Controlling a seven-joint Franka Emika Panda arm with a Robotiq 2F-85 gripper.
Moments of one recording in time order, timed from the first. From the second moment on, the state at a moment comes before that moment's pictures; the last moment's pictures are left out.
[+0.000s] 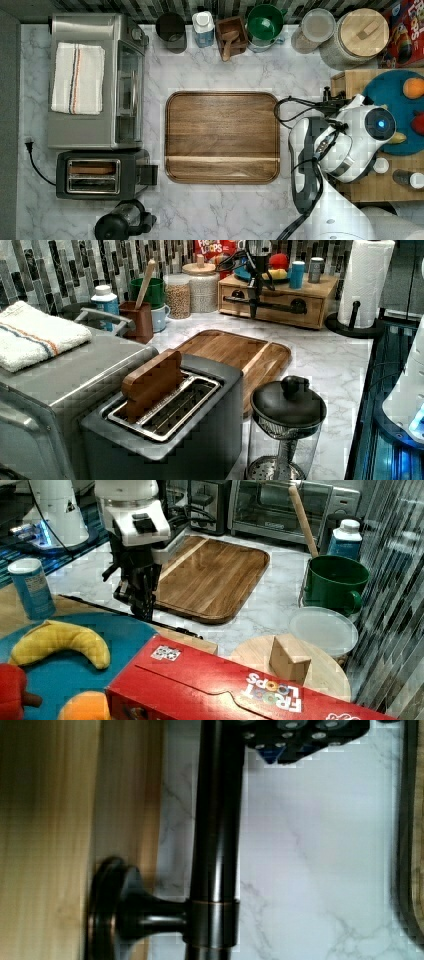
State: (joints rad) arm -0.47 0.39 -0.05 -2.07 0.02 0.88 -1.44
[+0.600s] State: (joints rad) arm -0.47 0.39 -0.05 -2.07 0.01 0.88 -1.44
